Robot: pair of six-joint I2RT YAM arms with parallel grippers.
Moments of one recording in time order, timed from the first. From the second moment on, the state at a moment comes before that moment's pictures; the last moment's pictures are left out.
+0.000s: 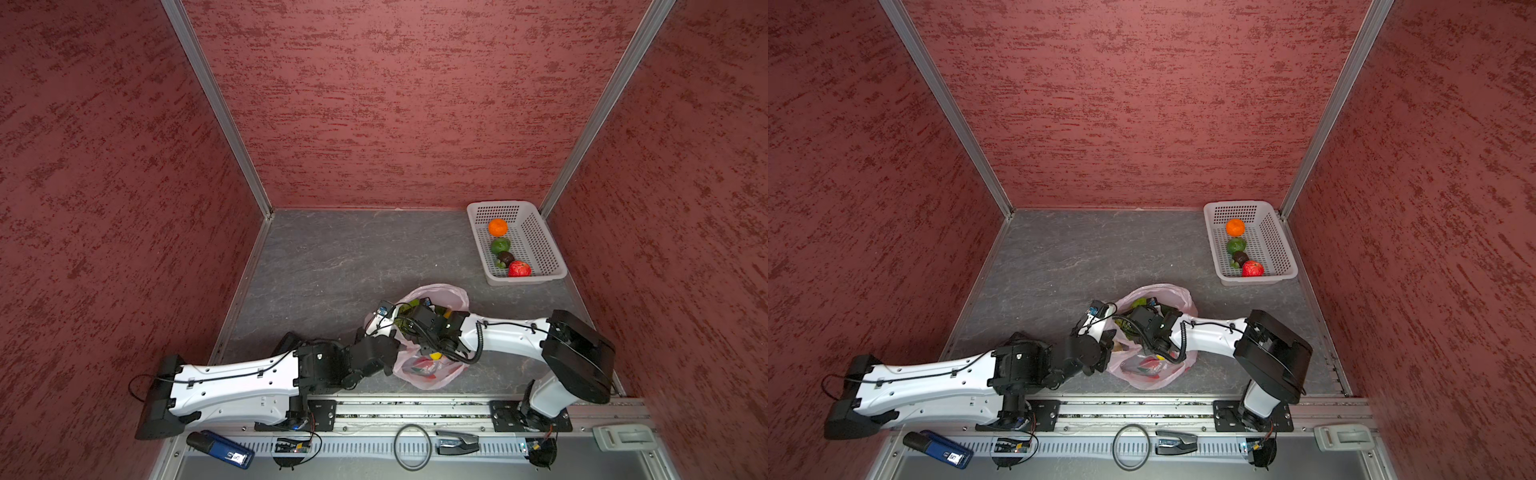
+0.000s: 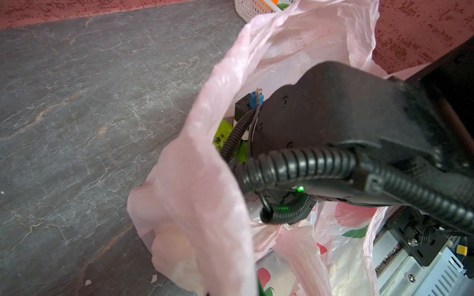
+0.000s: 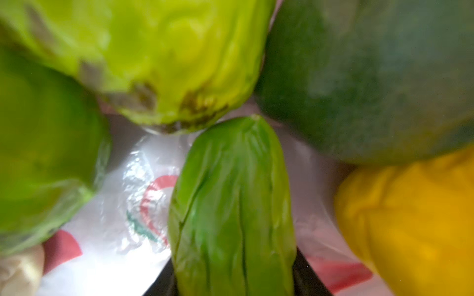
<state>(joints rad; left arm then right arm) -1.35 0.95 0.75 -0.55 -0.57 -0.65 1.02 1.61 0.87 -0.53 0.19 0.75</state>
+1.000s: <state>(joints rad) -1.27 0.90 0.74 -0.61 -0.57 -0.65 1.14 1.22 1.27 -0.90 0.17 0.83</state>
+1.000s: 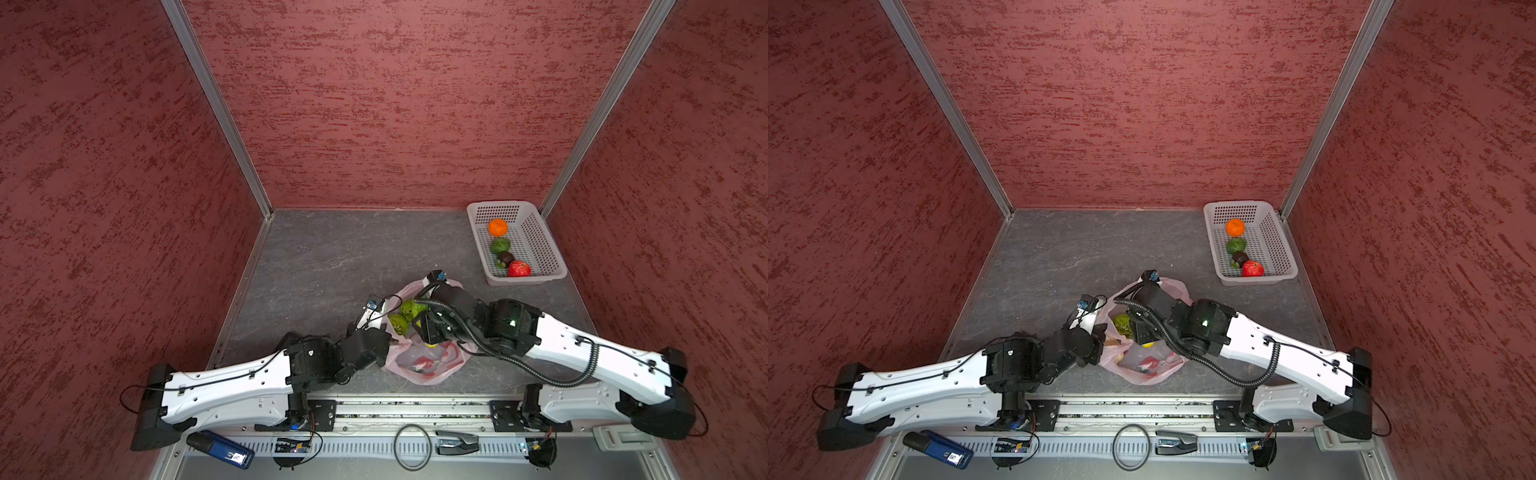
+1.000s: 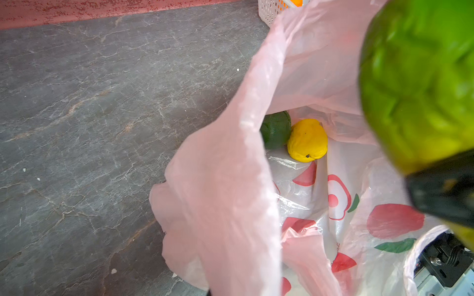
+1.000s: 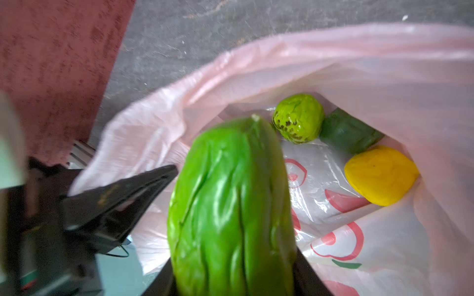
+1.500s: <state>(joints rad) -1.27 0.92 0.74 -0.60 -0.57 -0.63 0.69 1.15 1.43 -0.97 0.20 0.69</state>
